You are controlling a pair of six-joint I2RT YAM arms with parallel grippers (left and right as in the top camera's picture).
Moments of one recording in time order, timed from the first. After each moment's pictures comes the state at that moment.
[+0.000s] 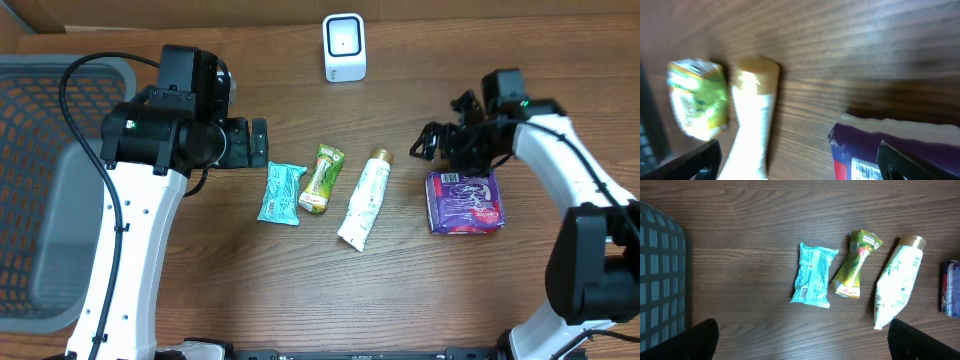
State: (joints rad) left arm -0.16 1.50 1.68 -1.34 0.01 -0.20; right arm 0.05 1.84 1.36 -0.89 -0.51 0.22
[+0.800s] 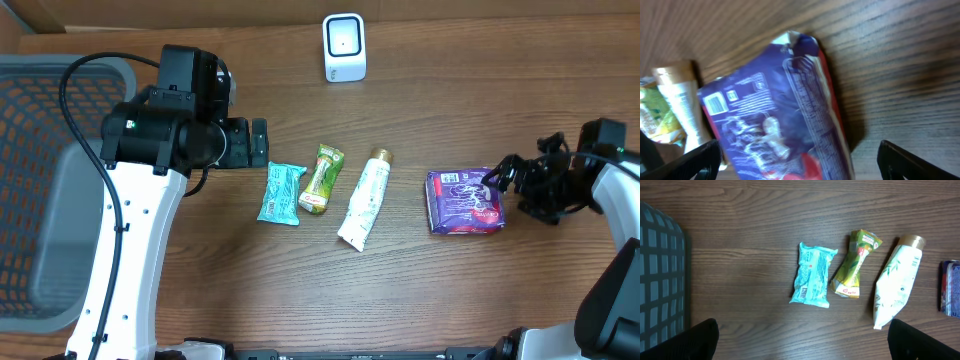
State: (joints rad) left arm -0.16 1.50 1.68 -1.34 0.01 -0.20; right arm -0.34 1.65 1.04 -0.87 -0.51 0.07
